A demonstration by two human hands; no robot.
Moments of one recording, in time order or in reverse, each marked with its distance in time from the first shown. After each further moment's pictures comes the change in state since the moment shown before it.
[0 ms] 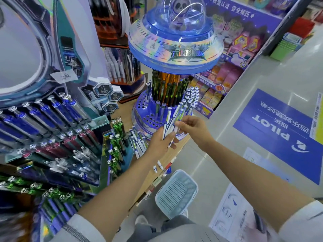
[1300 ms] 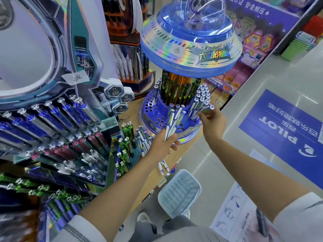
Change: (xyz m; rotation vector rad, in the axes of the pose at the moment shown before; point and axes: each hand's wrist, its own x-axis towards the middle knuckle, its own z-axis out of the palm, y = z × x) left_hand 0.012 -0.019 -0.022 0.000 -0.005 -0.082; right_hand 0.032 0.004 -0.006 -0.391 0.593 -0.019
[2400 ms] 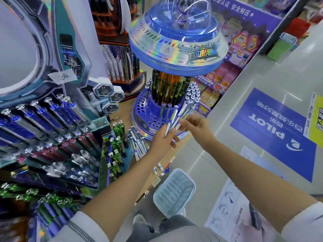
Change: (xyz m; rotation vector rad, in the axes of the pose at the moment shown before) left_hand 0.008 0.005 0.023 -0.021 -0.010 0.085; right_hand -0.026 -0.005 -0.017 0.266 -0.554 -0.059
